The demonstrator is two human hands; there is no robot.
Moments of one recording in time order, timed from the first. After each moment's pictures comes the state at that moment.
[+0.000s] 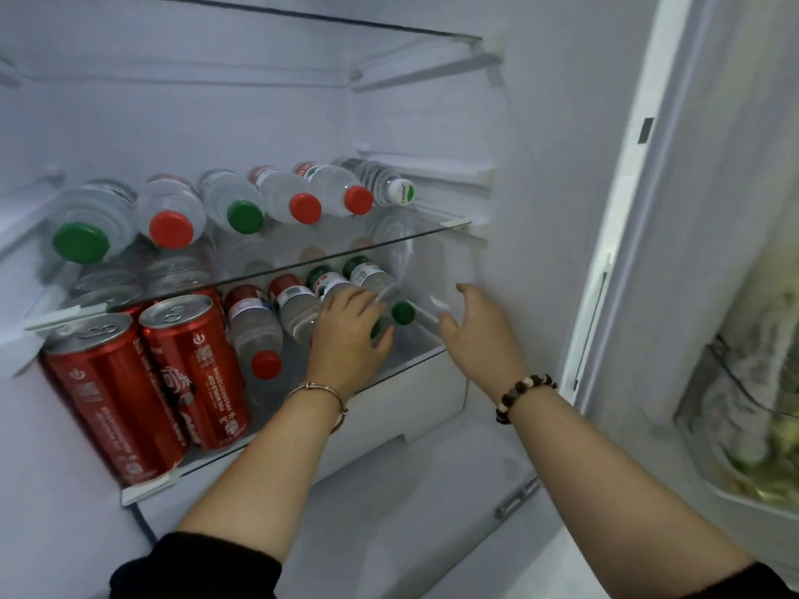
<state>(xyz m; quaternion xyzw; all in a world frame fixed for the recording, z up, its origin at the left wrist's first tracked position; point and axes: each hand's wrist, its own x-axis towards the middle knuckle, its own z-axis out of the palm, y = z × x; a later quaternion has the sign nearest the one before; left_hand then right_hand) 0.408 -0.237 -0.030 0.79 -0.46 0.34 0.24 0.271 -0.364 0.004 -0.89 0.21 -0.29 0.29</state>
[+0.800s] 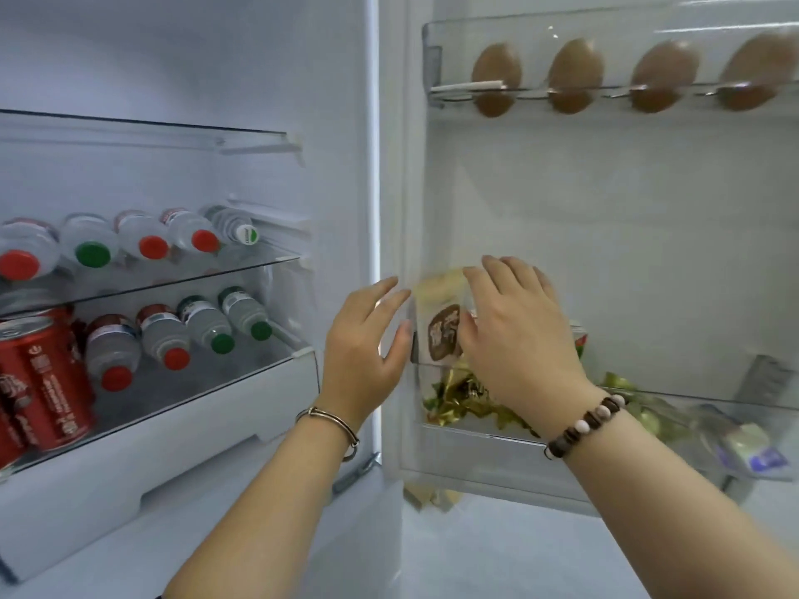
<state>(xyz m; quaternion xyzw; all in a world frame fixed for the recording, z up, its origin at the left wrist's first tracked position) 0.142 -0.327 0.043 0.61 -0.54 0.36 0.46 -0.010 -0.406 0.098 -0.88 0.26 -0.36 -0.16</state>
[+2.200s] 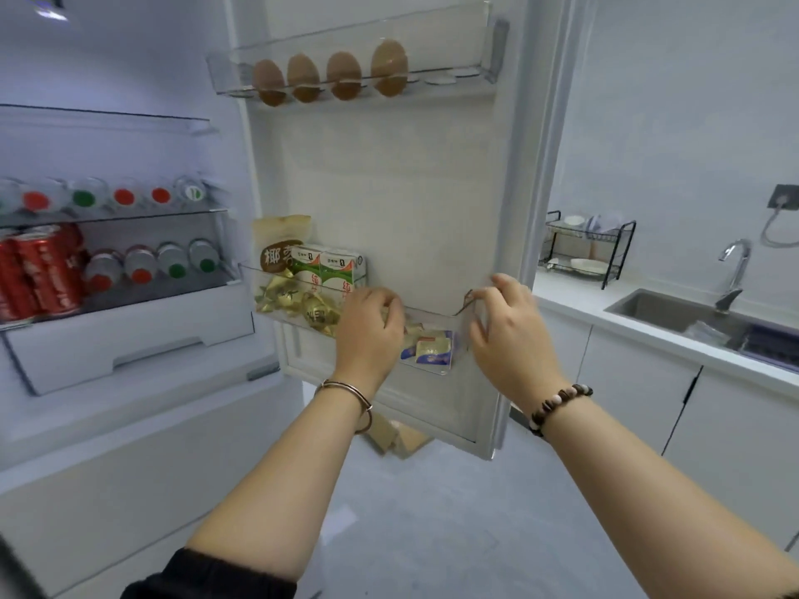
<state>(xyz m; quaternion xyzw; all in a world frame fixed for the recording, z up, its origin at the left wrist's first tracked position) -0.180 -0.403 0.019 0.74 -0.39 0.21 0.50 -0.309 -0.526 0.024 -0.88 0.16 -0.46 0.02</state>
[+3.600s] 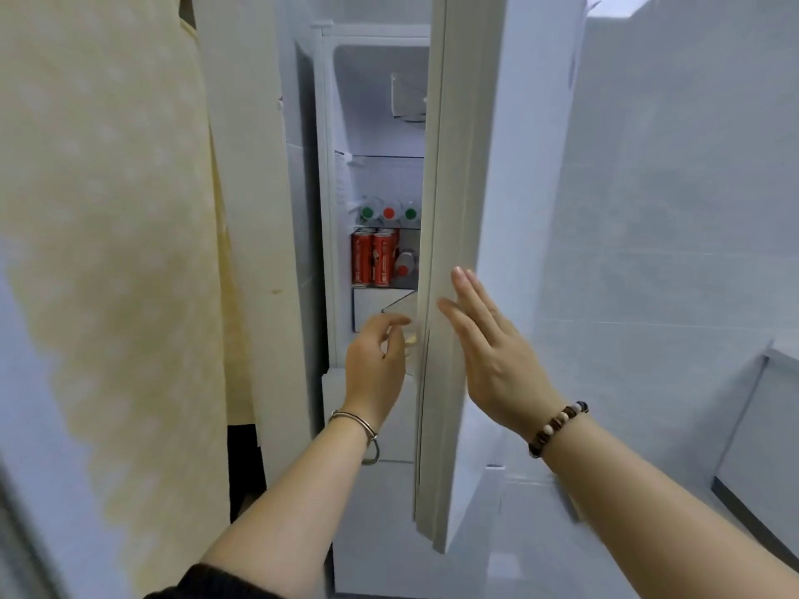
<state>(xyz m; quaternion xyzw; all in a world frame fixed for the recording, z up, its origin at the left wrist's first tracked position) -0.215 -0.158 0.008 0.73 -0.14 0.34 0.57 -0.244 -0.318 0.039 -0.78 -0.36 -0.50 0.10</state>
